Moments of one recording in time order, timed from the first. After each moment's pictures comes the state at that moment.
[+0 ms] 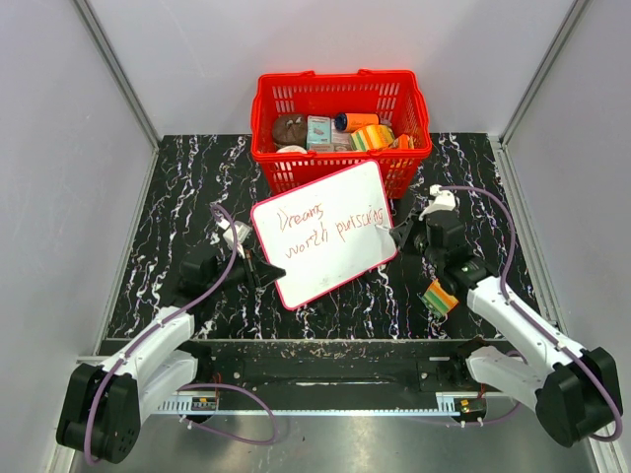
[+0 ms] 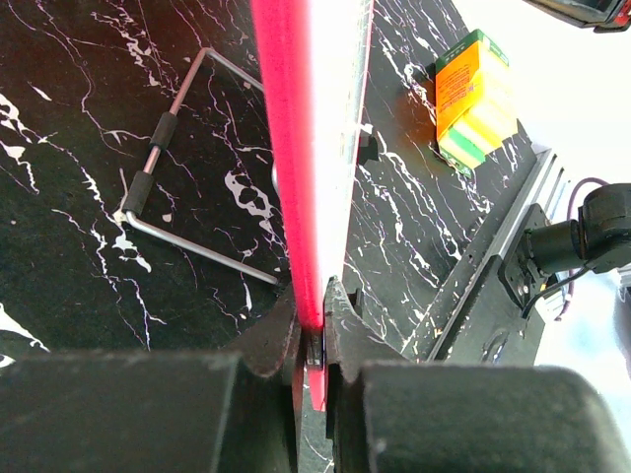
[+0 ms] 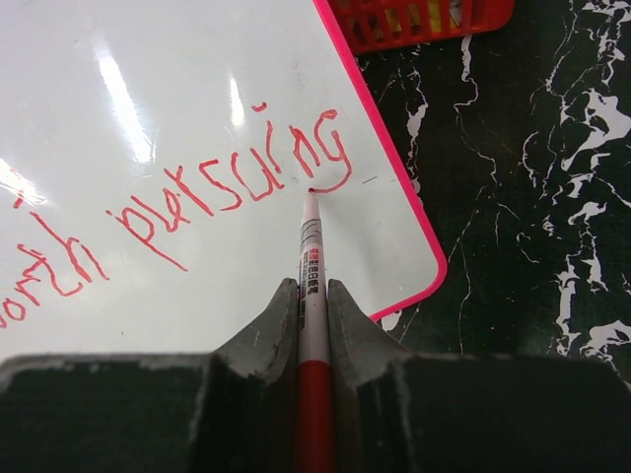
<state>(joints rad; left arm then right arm) -0.27 0.89 0.27 0.26 0.68 -0.44 0.44 1.01 0.65 -0.08 0.08 0.51</state>
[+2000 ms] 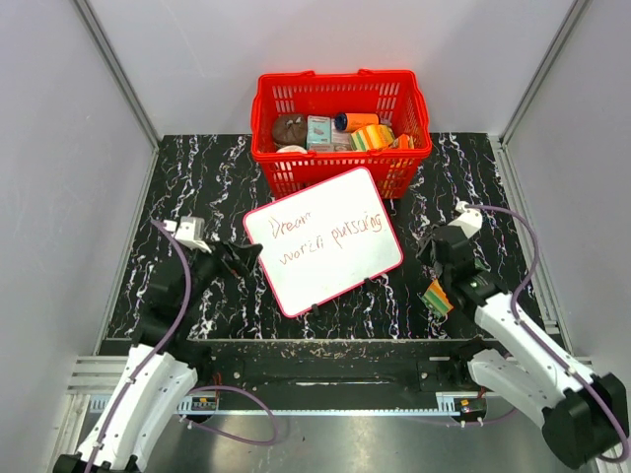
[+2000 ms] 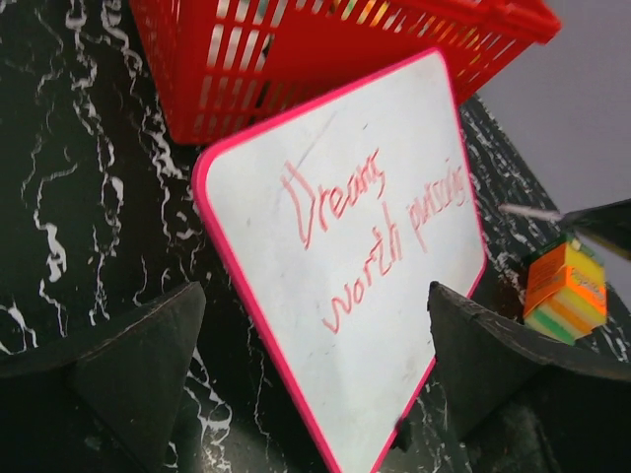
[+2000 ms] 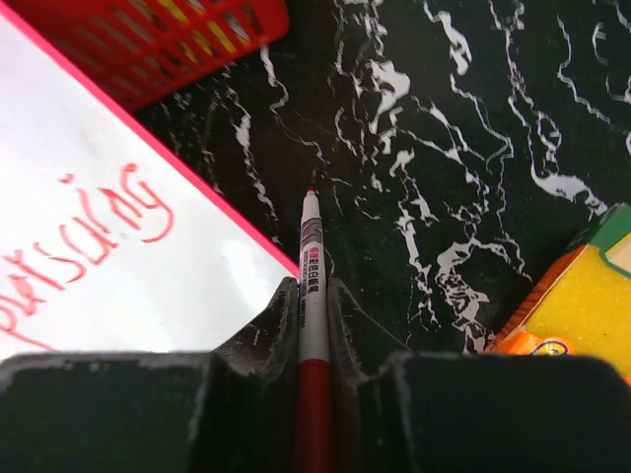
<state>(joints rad) -0.26 0.42 0.37 -0.09 0.20 -0.42 0.44 0.83 0.58 -0.24 0.42 0.62</state>
